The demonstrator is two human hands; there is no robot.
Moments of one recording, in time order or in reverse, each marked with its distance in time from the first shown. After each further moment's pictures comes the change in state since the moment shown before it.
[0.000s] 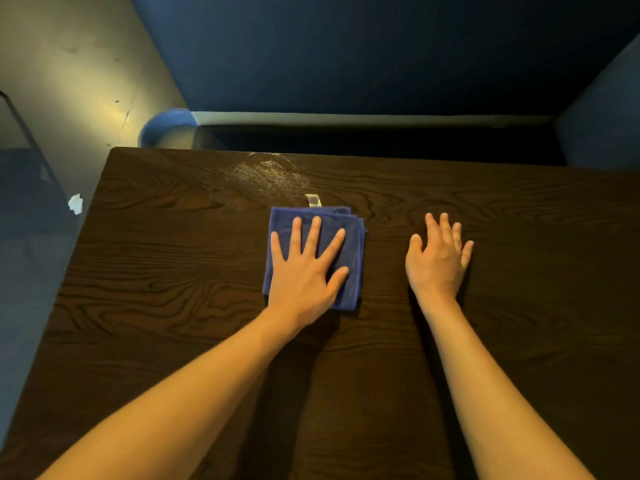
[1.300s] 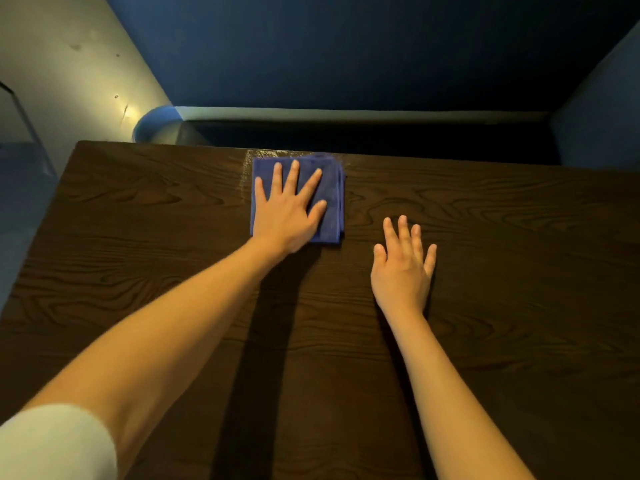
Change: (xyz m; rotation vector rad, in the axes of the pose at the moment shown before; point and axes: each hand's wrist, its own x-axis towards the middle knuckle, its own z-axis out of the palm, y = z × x) left_hand 0.109 0.022 -0.017 0.008 0.058 -0.100; right_hand 0.005 0.033 -0.006 -0.068 -0.149 -0.163
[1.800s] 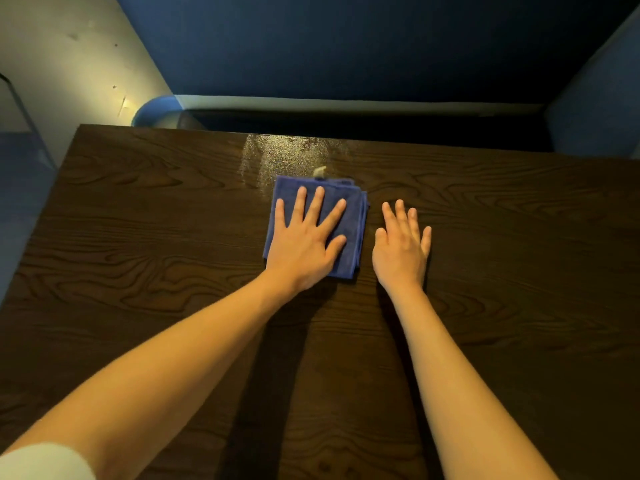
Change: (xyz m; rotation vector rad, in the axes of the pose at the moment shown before) left_hand -0.075 0.040 0.022 0.029 0.011 0.131; right_hand -0.001 0.003 -0.005 0.077 -0.027 -0.025
